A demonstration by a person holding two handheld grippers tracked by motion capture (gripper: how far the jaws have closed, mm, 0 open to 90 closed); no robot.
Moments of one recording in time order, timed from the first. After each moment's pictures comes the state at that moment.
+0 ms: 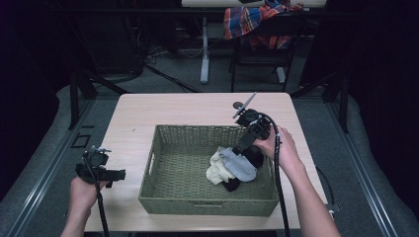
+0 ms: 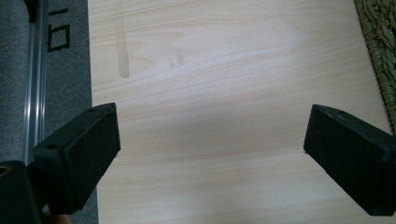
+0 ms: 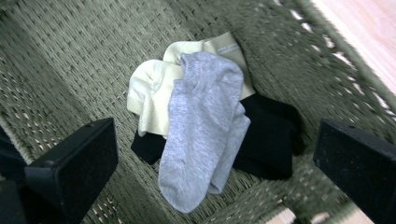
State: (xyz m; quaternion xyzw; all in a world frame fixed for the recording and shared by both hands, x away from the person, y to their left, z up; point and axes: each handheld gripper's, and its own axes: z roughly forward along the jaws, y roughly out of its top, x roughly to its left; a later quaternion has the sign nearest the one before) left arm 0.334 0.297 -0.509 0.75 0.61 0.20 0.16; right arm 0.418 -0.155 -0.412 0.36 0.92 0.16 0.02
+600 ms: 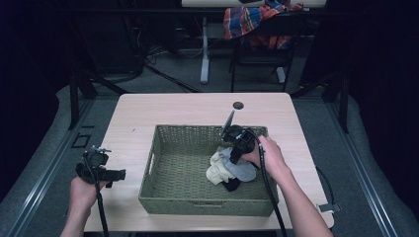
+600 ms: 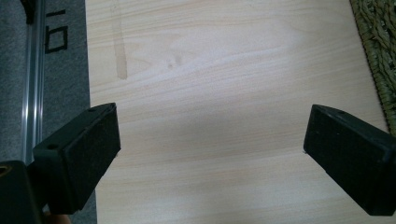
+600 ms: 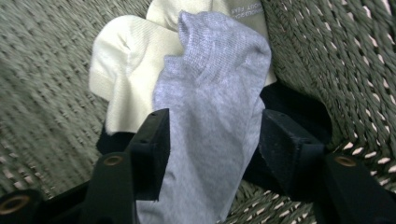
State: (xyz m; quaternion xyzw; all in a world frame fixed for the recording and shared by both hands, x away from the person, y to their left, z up) left arm 0.334 0.297 -0.508 0.75 0.61 0.19 0.16; right arm 0.421 -0.122 -0.470 0.32 0.94 0.05 0.04
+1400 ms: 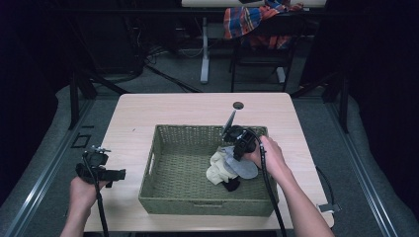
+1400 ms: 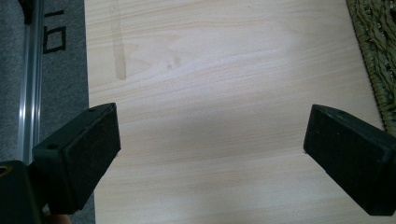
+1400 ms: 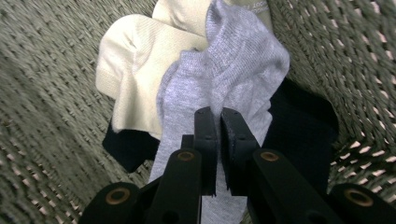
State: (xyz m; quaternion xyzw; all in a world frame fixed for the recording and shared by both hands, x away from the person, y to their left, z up) left arm 0.334 0.298 -0.508 0.75 0.61 0.19 0.17; right arm 0.418 -0.124 -0.467 0.33 0.94 0.06 0.03
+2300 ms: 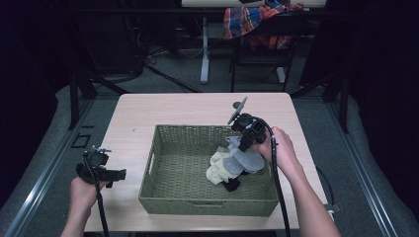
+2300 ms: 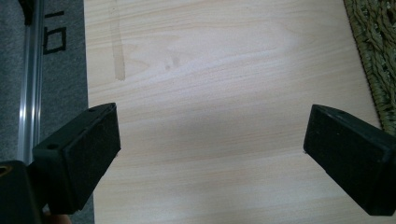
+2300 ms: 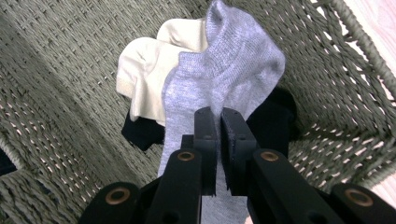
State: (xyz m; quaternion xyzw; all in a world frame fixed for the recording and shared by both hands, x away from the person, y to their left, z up) left arm 0.333 0.296 -0.507 0.75 0.61 0.19 0.17; right arm 0.408 -0.141 -0.413 0.35 0.93 0.10 0.05
